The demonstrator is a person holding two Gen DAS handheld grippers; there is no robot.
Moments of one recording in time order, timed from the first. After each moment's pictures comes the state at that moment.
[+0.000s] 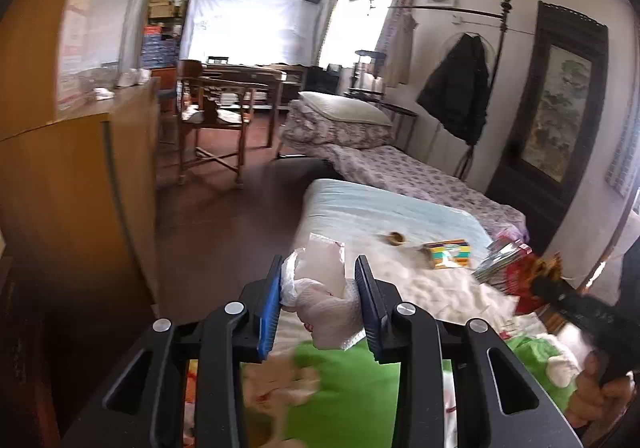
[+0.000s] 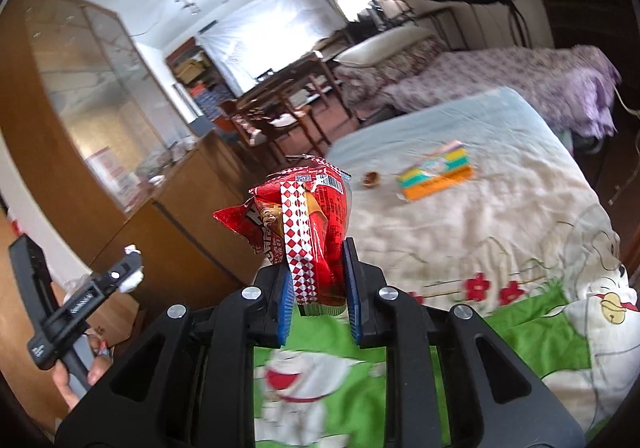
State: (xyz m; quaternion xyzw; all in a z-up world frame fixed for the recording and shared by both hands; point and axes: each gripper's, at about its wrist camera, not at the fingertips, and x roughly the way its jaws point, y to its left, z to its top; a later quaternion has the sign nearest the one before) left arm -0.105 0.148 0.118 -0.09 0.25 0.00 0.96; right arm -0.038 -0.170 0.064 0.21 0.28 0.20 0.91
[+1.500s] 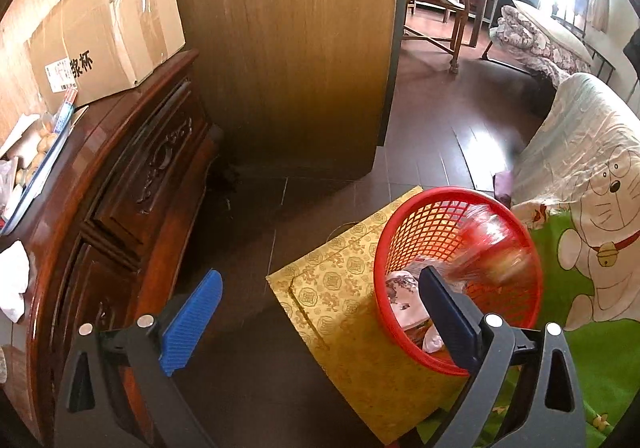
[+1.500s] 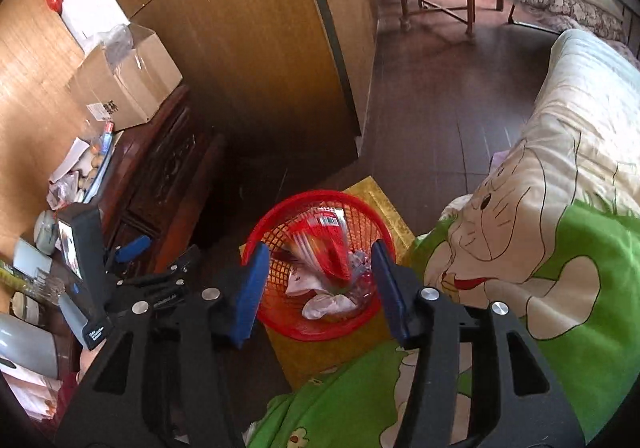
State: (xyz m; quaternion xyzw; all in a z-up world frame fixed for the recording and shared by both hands) left arm -0.228 0.396 -0.091 -0.13 0.45 0.29 0.84; right arm -0.046 0.168 -0.034 -0.05 0.48 0.38 0.79
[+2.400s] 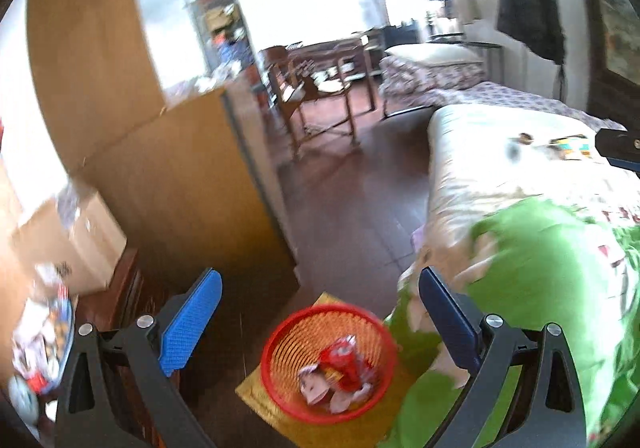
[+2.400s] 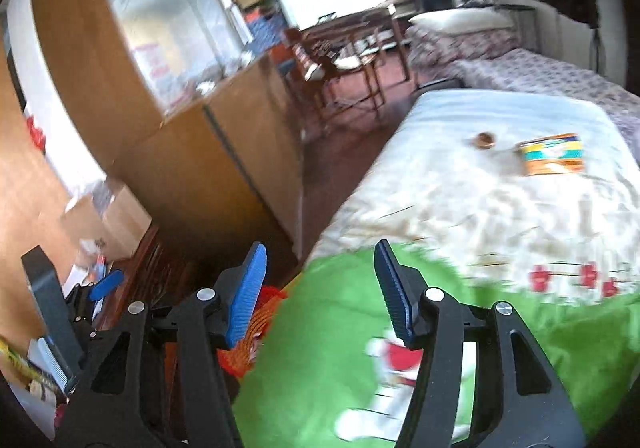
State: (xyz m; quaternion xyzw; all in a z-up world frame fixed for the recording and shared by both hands) left arm -0.170 0.185 0.064 0.08 0.31 0.17 0.93; right arm -0.049 -0.054 0.061 0.11 0.33 0.27 0.90
